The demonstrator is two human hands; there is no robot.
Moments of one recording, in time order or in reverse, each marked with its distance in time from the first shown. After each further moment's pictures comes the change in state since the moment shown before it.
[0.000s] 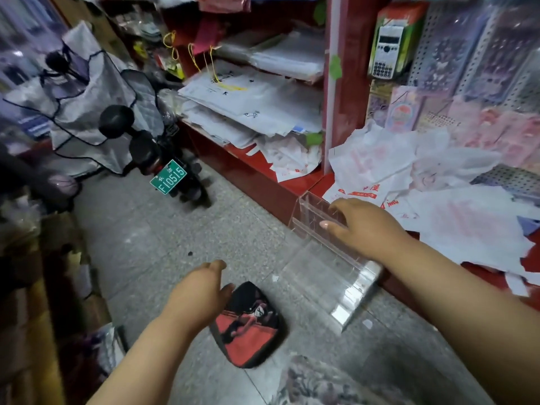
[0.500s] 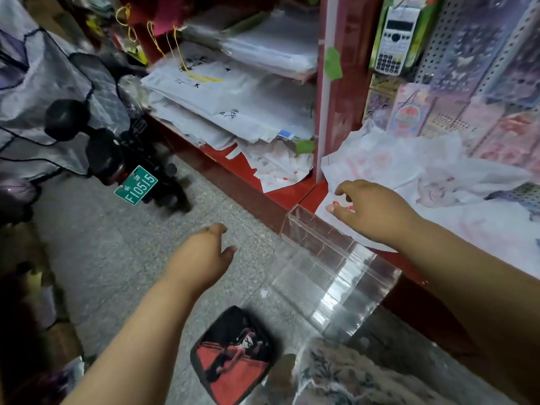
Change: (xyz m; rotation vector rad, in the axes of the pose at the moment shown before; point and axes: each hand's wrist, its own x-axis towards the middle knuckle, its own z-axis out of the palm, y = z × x) left_hand 0.213 0.040 -0.044 -0.068 0.075 0.082; right_hand 0.164 0.069 -0.020 -0.032 -0.045 0.067
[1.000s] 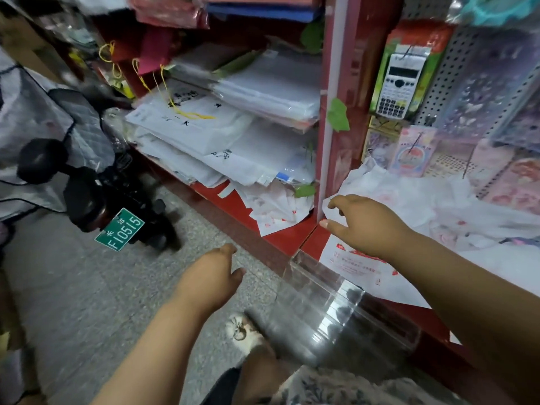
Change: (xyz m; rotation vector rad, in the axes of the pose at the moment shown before) left_hand 0.136 0.002 -0.023 -0.020 -0.060 0.088; right_hand 0.126 0.001 -0.023 -0.032 -0.020 0.063
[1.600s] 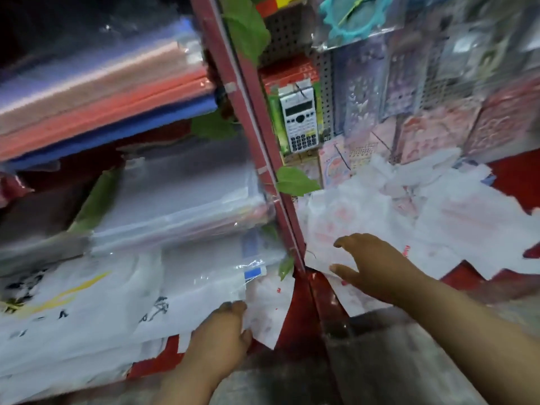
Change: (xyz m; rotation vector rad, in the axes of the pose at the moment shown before) left_hand 0.300 -0.024 -0.040 0.326 -0.289 0.728; right_hand 0.116 -0.014 0.056 0.180 0.214 0.713
